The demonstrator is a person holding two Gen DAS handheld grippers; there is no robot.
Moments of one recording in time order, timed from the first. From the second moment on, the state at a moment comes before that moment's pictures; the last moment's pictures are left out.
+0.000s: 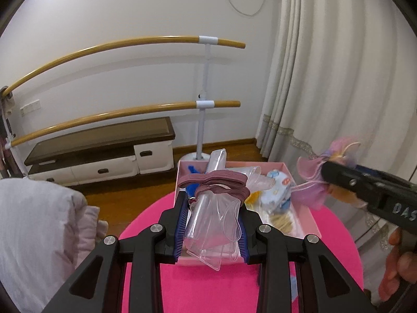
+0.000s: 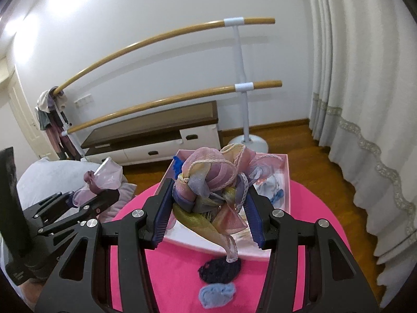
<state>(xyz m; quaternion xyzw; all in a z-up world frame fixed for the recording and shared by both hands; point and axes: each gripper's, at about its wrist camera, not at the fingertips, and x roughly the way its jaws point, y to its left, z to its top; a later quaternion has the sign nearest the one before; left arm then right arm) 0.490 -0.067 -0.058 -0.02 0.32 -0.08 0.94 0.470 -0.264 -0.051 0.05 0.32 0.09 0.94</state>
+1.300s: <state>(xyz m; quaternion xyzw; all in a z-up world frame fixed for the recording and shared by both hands) 0.659 -0.118 -0.117 0.01 0.39 -0.04 0.92 0.557 -0.275 -0.111 0.08 0.40 0.06 0.91</state>
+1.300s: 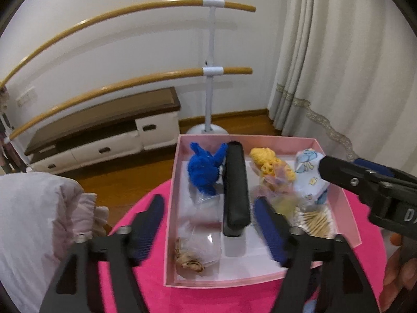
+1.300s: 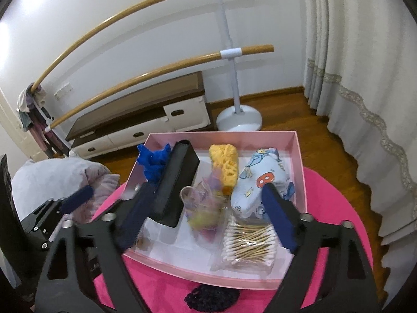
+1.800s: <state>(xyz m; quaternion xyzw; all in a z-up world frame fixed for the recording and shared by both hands) 0.583 -0.121 -0.105 0.03 0.32 -0.02 0.95 0.513 -0.290 -0.076 0.09 0.35 0.03 0.93</state>
